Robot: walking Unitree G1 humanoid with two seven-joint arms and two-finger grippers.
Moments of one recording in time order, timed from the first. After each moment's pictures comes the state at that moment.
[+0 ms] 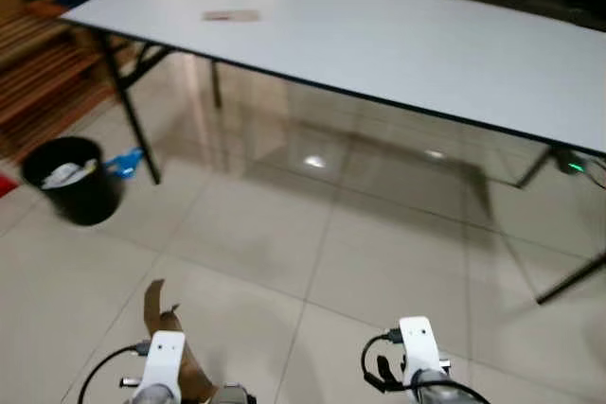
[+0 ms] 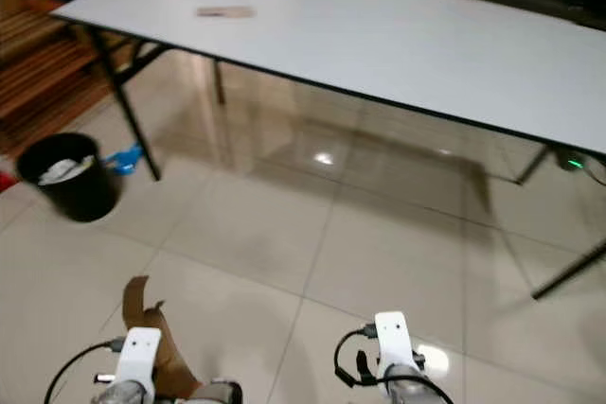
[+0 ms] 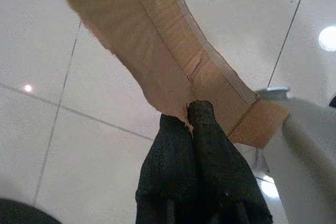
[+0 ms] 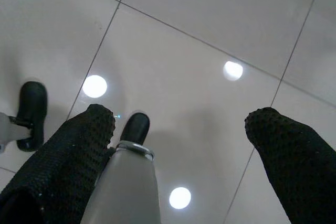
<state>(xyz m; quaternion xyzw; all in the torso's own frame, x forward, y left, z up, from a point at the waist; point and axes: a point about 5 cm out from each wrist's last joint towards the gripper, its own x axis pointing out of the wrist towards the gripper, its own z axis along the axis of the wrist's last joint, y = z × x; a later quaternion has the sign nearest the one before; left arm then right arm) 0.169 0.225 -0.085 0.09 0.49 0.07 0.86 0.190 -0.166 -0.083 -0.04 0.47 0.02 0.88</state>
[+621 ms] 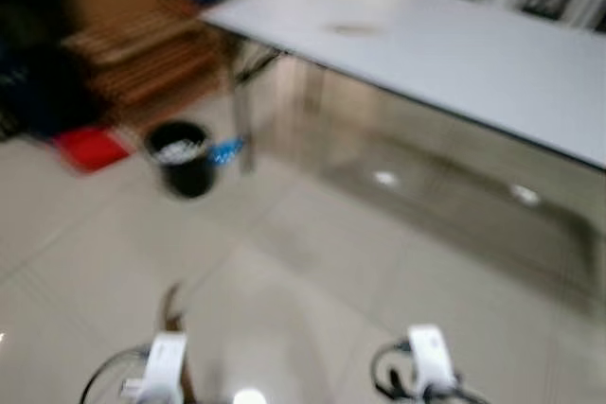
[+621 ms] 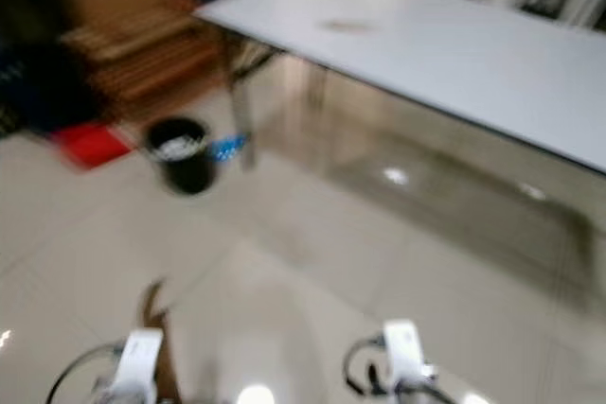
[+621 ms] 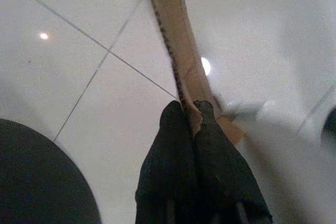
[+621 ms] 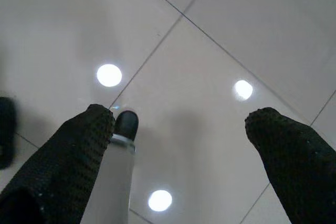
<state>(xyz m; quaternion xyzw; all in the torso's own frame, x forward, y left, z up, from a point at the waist) 0.171 0.222 -0.084 0.09 0.49 0.07 0.86 0.178 -0.177 -0.088 -0.05 0.48 0.01 0.87</state>
